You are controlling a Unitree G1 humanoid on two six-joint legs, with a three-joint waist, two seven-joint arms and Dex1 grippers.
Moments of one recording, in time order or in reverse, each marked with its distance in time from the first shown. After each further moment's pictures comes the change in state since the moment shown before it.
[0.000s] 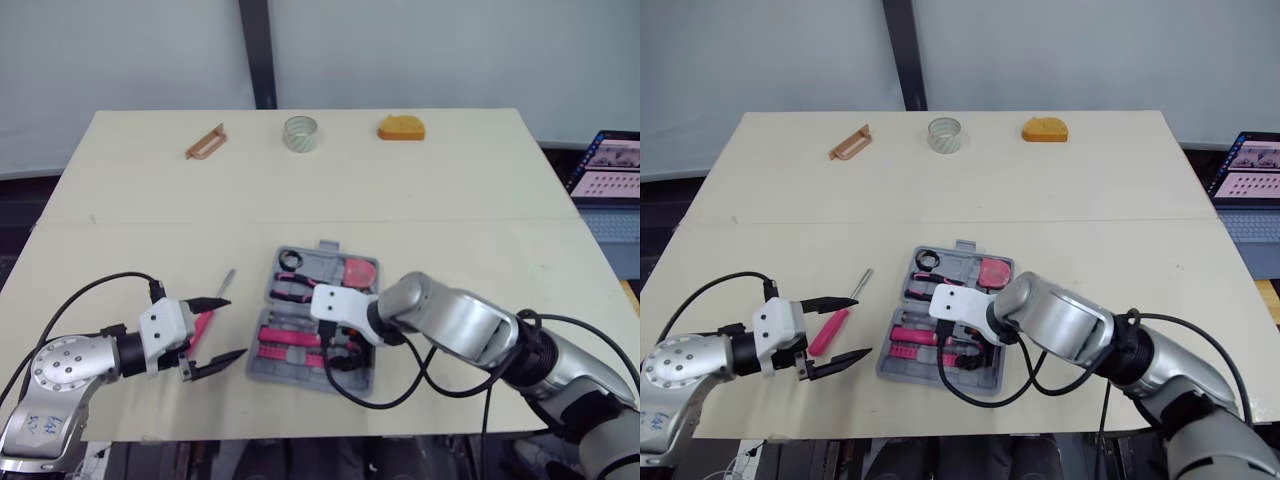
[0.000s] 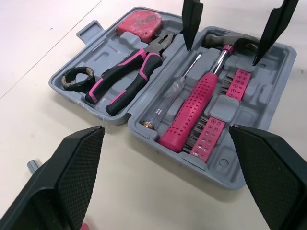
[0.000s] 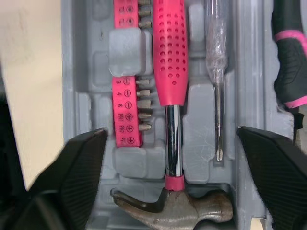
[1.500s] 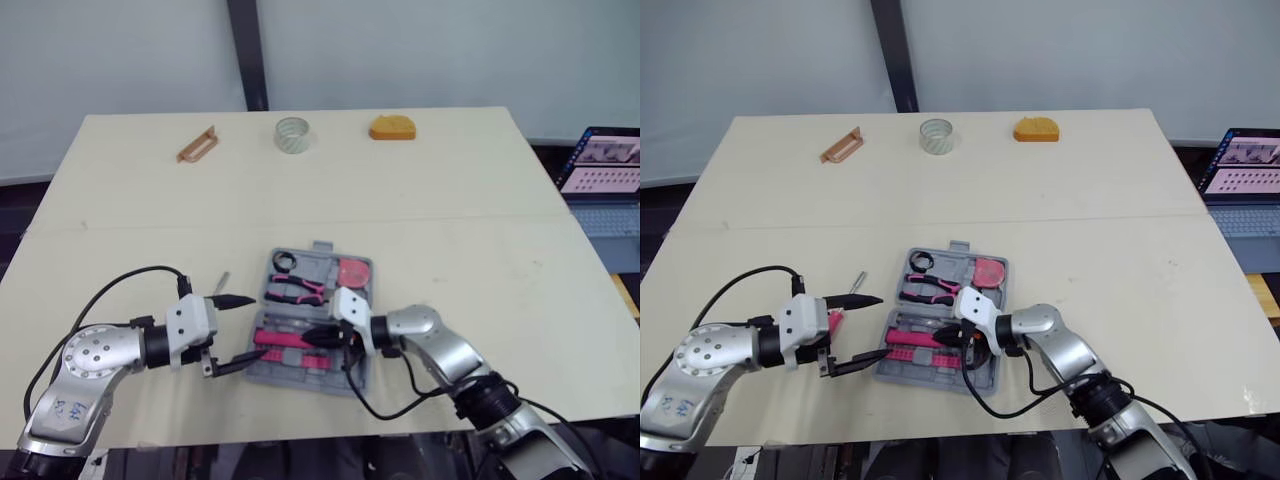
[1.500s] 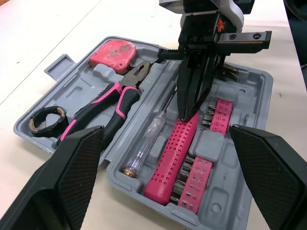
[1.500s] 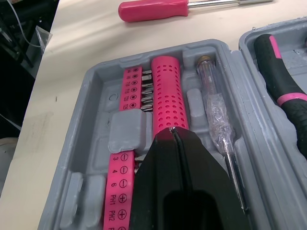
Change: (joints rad) left arm -0.084 -0.009 -0.121 0.000 -0.013 -0.002 0.005; right arm 0.429 0.229 -0.295 0.543 -0.154 -1.004 0.243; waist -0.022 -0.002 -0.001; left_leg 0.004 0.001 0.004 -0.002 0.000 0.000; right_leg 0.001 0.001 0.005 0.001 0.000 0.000
